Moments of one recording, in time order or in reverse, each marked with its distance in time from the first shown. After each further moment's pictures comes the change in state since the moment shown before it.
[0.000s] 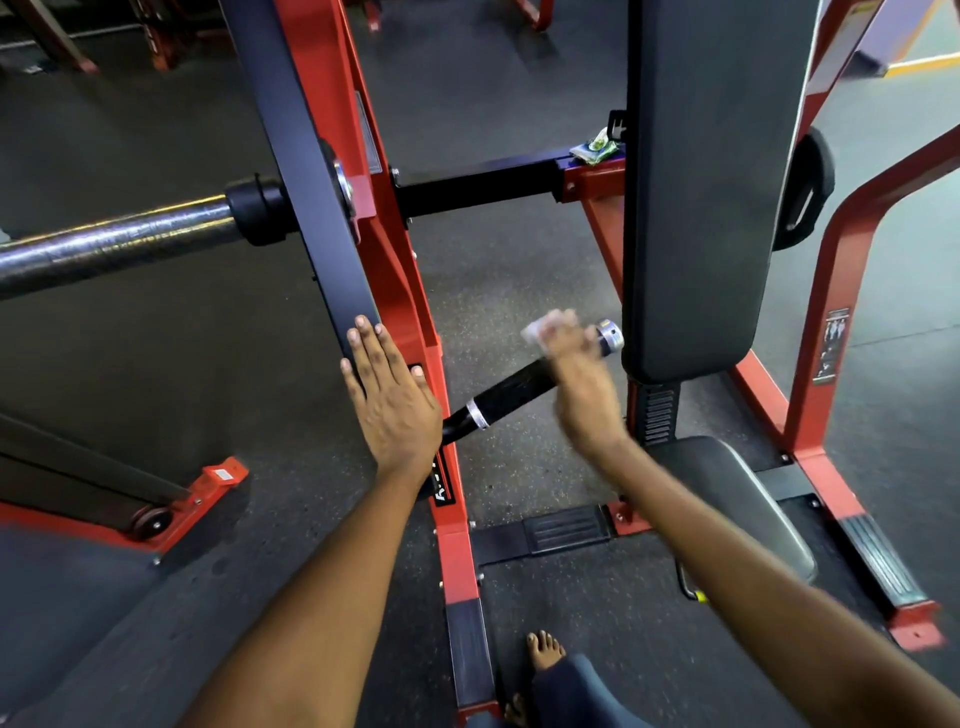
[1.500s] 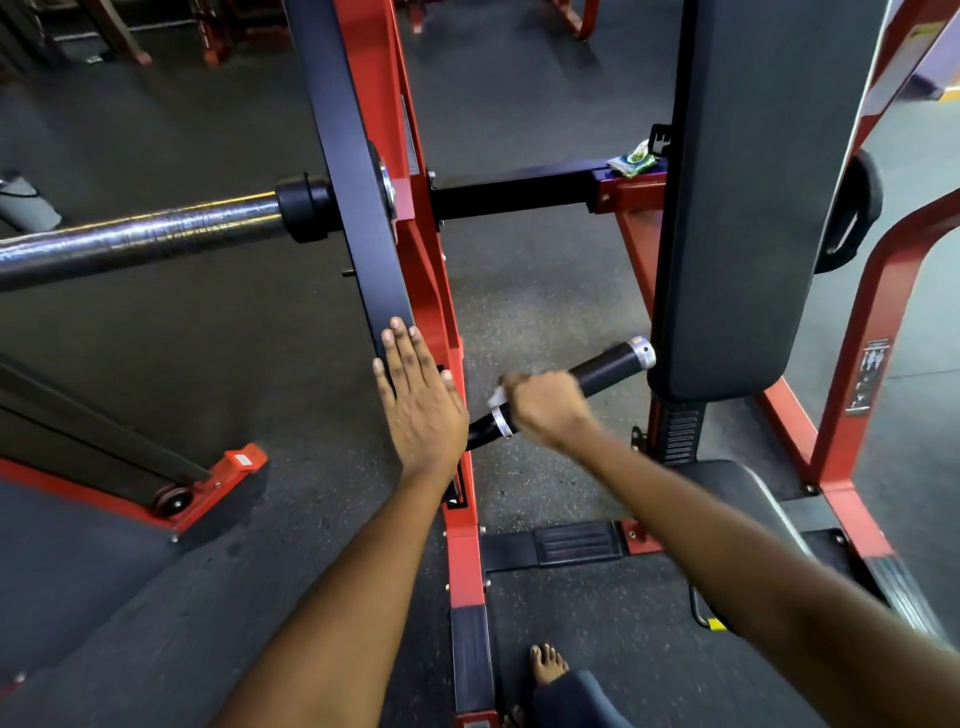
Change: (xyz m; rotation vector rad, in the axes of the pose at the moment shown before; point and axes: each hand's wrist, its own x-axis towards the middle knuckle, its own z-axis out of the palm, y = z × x) left_hand 0.000 -0.001 0.002 -0.036 0.011 0.002; right_hand 0.041 -0.048 0.026 -0.466 -0.602 -0.157
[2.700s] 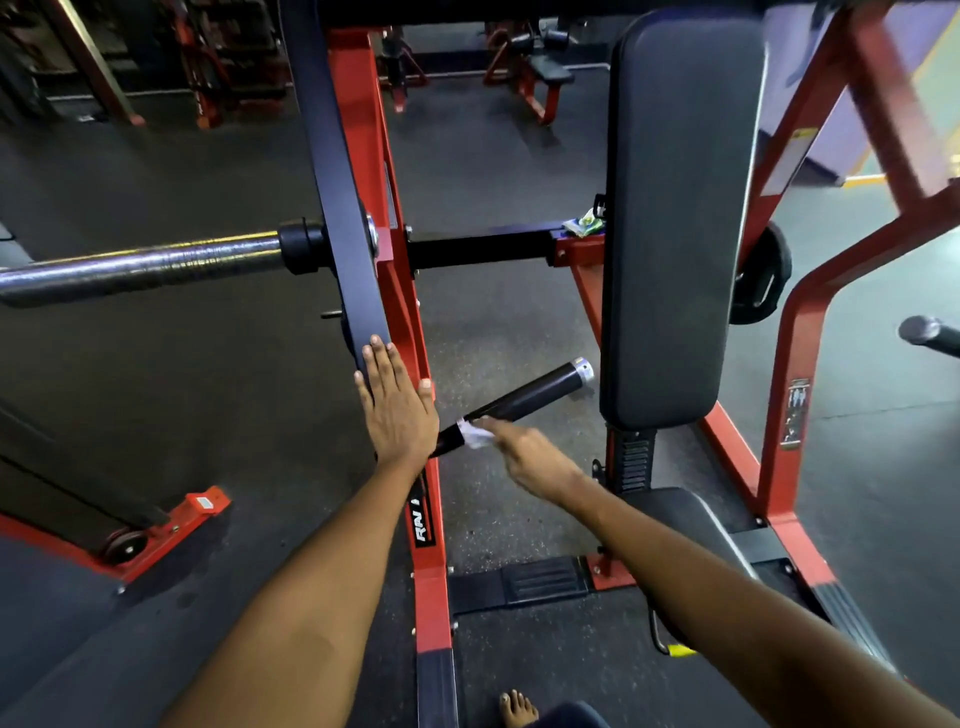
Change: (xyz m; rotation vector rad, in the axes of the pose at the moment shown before) left_hand 0.001 0.013 -0.030 0.047 -0.215 -0.021; right_hand -0.093 0.004 -0.013 0.636 0.083 -0.136
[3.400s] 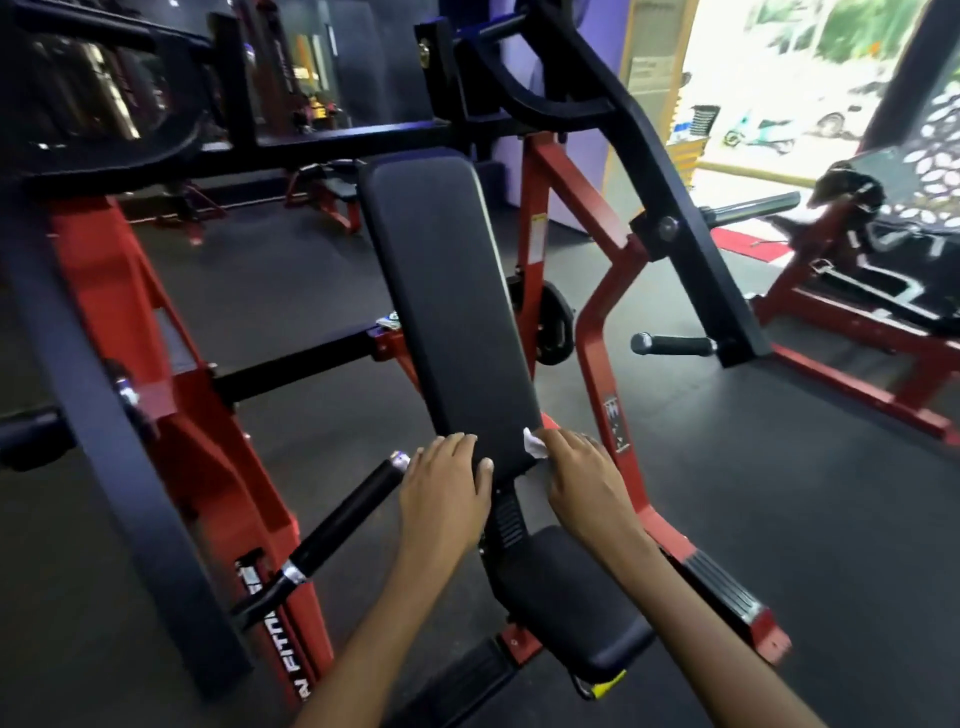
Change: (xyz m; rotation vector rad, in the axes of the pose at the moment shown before) left_hand -0.093 0.219 -0.094 -0.259 -0.156 0.666; right_hand -0.168 0.044 -0.145 -0.358 0.771 0.435
